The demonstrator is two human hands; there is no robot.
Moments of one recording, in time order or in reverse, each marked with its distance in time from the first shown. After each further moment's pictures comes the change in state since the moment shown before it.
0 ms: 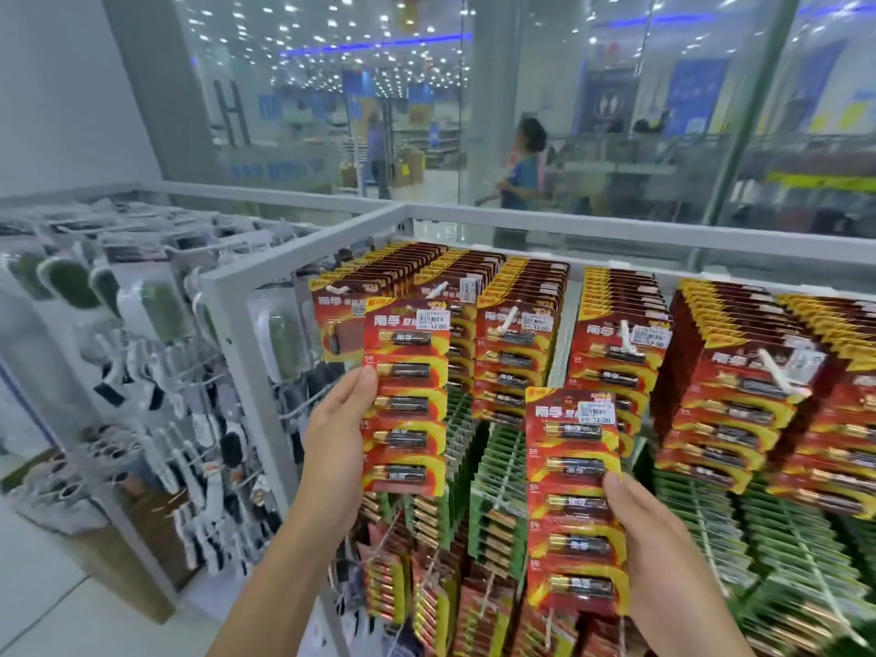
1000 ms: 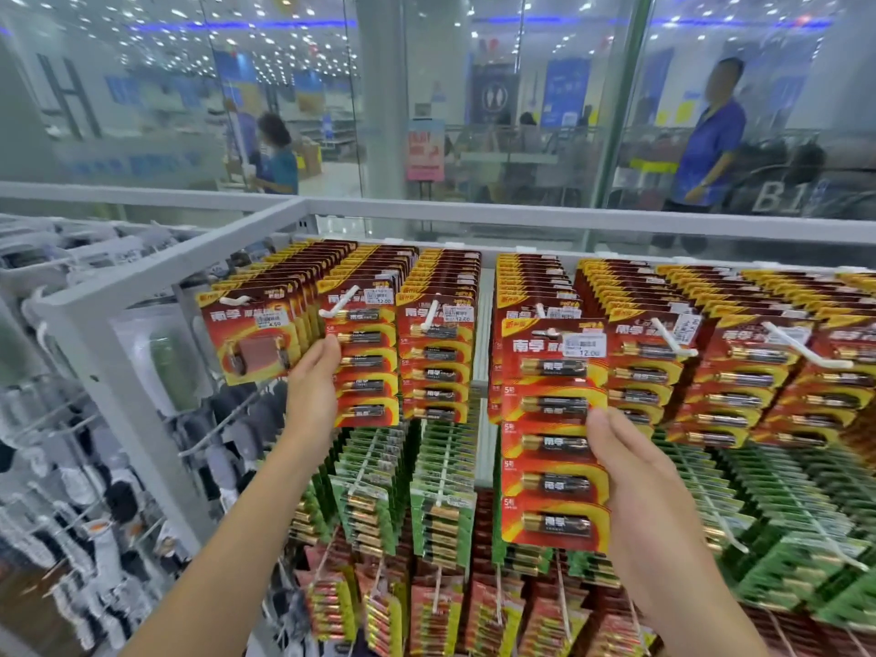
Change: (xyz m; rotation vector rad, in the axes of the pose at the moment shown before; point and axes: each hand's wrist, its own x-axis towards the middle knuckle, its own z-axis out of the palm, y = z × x) left_hand 0.107 -0.037 0.036 0.101 -0.073 -0.006; right_hand -0.026 -0.024 0.010 -0.046 0.207 -0.319
